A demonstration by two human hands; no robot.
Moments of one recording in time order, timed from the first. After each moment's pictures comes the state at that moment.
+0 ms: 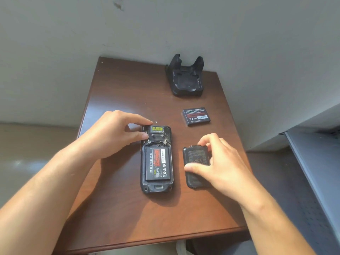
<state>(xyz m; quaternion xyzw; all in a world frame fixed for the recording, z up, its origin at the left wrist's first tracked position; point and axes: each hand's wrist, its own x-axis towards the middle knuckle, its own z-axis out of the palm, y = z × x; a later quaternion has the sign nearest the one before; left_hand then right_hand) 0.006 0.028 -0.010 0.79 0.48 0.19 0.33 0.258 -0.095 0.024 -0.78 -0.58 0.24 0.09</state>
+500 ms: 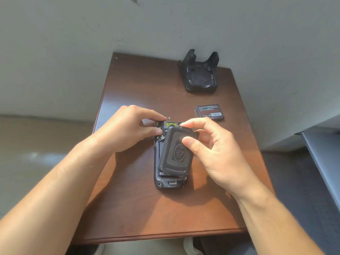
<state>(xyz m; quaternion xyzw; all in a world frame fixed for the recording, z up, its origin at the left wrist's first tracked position) 0.006 0.025 -0.007 0.80 0.46 0.19 0.33 0.217 -0.078 0.016 -0.55 -0.56 0.45 0.43</state>
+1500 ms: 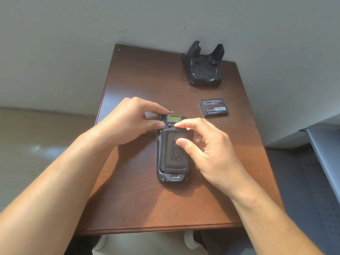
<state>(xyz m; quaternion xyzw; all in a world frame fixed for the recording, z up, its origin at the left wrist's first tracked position) 0.006 0.025 -0.004 0.81 0.46 0.18 0.32 0.209 -0.080 0.007 -0.59 -0.69 0.25 0.33</state>
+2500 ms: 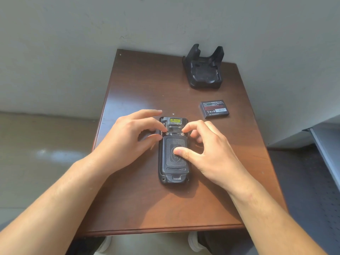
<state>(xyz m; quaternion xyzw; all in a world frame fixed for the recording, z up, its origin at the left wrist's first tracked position) -0.006 -0.012 -0.020 0.82 0.43 0.26 0.28 0.218 -0.074 -0.006 -0.67 -0.67 0.25 0.22</state>
